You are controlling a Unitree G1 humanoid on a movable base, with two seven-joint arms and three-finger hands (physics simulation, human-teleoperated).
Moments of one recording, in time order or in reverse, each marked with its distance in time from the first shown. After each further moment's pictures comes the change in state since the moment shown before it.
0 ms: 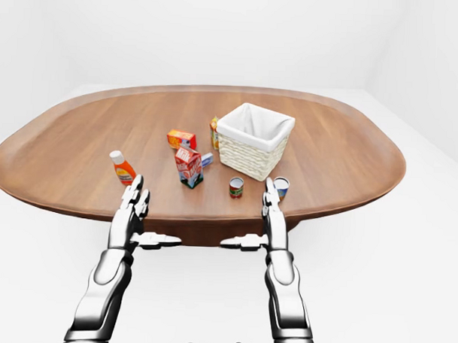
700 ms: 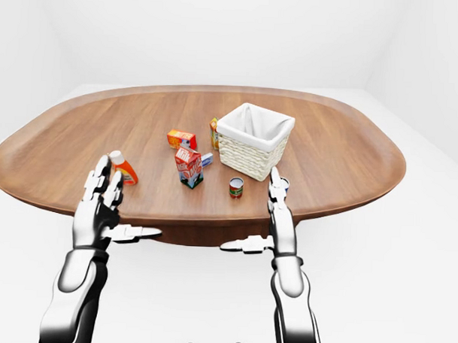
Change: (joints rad) left arm 0.054 0.014 0.075 -0.303 -0.034 0.078 -0.014; right arm 0.096 -0.004 0.020 -0.268 -0.098 0.022 0.020
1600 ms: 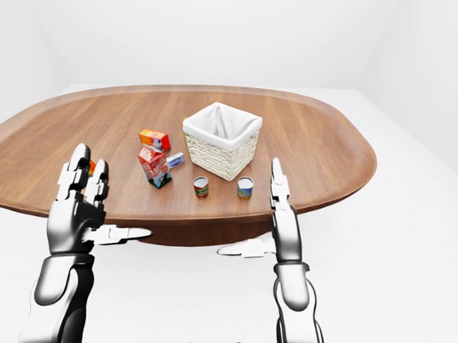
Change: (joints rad) left arm 0.045 -0.008 0.028 -0.190 -0.025 0.000 -0.020; right arm 0.072 0.000 0.038 -0.203 -0.080 0.006 0.003
